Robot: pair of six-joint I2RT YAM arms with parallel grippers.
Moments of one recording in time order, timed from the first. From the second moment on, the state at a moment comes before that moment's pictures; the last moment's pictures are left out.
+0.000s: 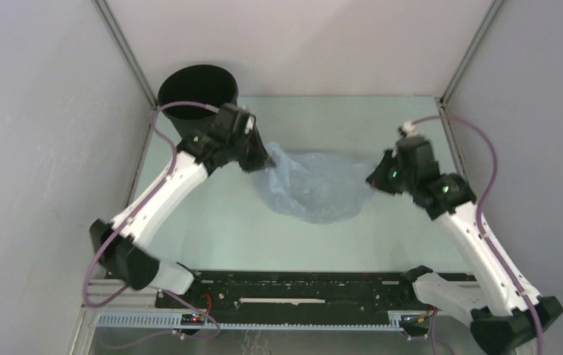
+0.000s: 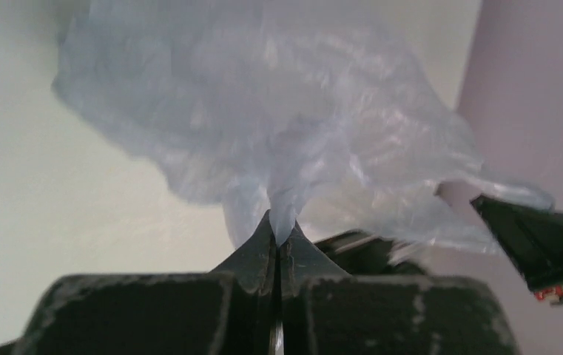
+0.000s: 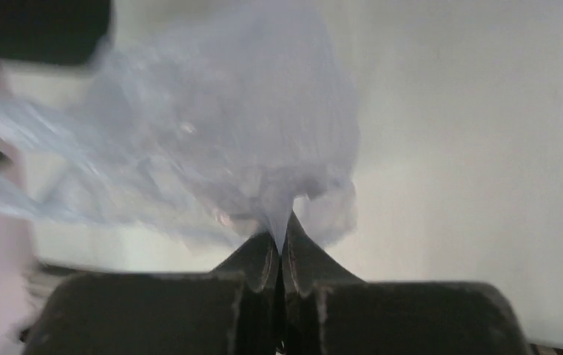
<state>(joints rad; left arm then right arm) -0.59 1.35 1.40 -0.85 0.10 -0.82 0.48 0.95 1.07 -0.88 0.09 0.64</state>
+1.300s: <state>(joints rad) -0.56 1.86 2.45 -0.85 0.19 -0.61 0.36 1.37 2.03 -0.86 -0.18 0.48</state>
